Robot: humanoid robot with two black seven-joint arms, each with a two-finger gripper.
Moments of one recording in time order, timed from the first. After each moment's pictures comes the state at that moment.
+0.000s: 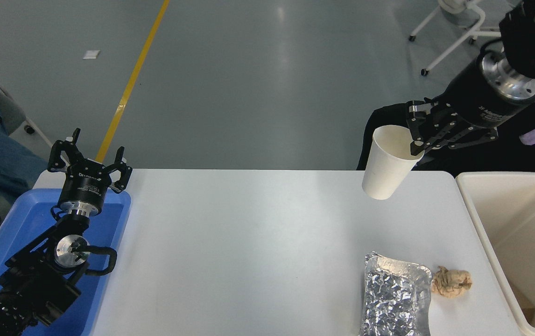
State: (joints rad) left arm -0.60 0.24 -0.89 -0.42 -0.07 -0.57 -0.51; right arm 2.55 -0.28 -1.43 1.46 0.12 0.78 0.00
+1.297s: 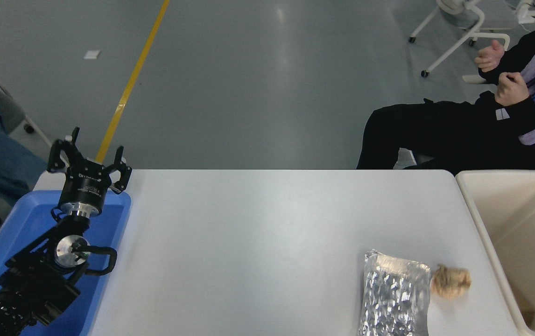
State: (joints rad) left arm -0.60 0.24 -0.89 -0.42 -0.07 -0.57 -0.52; right arm 1.96 -0.81 -1.70 1.07 0.04 0.54 0.00
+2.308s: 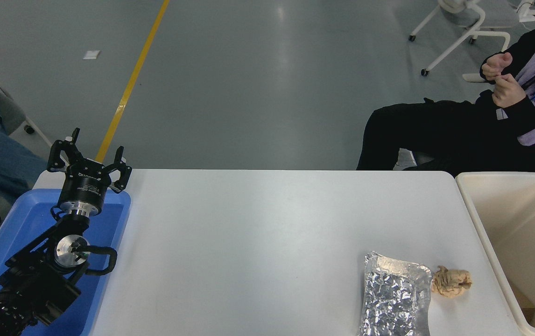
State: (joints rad) left arm -0.60 0.24 -0.90 -0.42 -0.07 -0.58 -0.52; right arm 0.74 -0.59 -0.81 0.21 0.03 -0.02 -0.01
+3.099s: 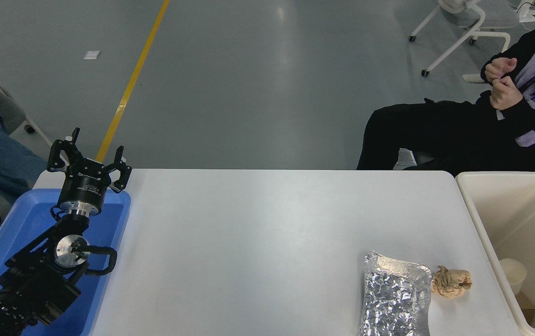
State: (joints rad) left arm -0.60 0.24 -0.90 -0.42 -0.07 -0.58 -0.52; right arm 0.69 -0.54 -0.75 0.14 0.05 -0.11 -0.01
